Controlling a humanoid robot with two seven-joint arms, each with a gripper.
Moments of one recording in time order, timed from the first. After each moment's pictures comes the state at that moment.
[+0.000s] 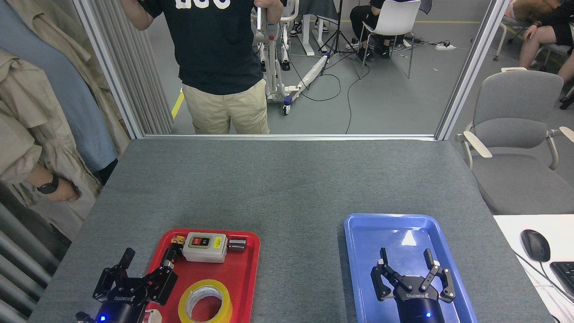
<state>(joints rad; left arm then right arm) 0.12 0.21 0.03 -1.63 -1.10 -0.18 0.15 0.09 -0.02 0.08 -1.56 1.47 0.12 -0.13</state>
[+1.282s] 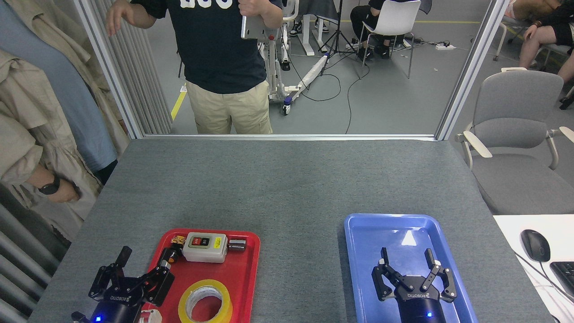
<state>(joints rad) 0.12 0.24 0.03 -1.62 -1.10 -0.20 0.19 0.09 -0.03 0.08 -1.56 1.47 0.12 -0.14</state>
